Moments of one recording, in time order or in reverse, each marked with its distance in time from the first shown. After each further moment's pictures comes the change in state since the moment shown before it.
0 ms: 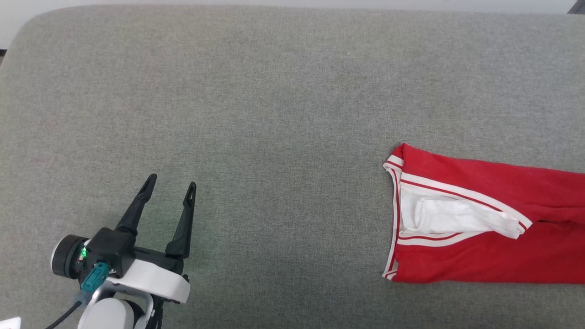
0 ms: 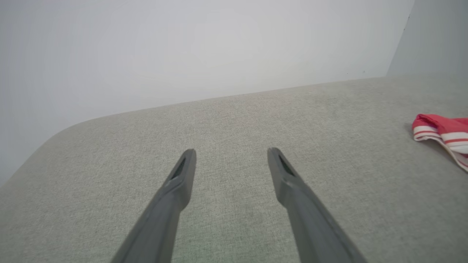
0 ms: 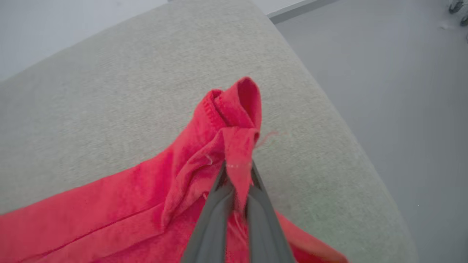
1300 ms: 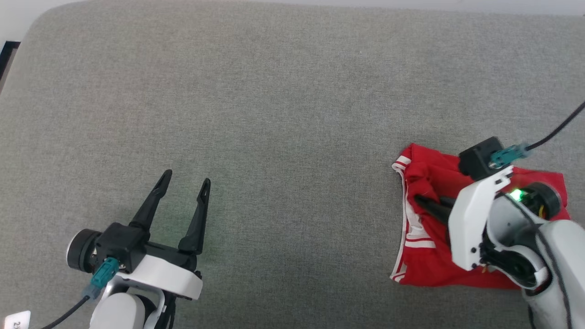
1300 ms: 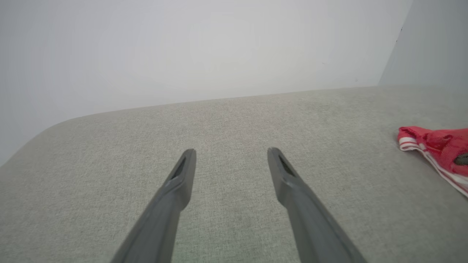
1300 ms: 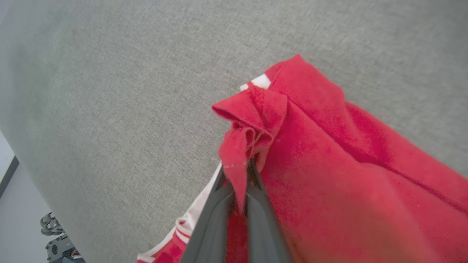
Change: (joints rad) left arm -0.020 -0.008 -0.047 0.001 -0.046 0.000 0.000; right arm -0.185 0.162 0.928 -0.326 0.018 0.000 0.144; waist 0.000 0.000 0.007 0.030
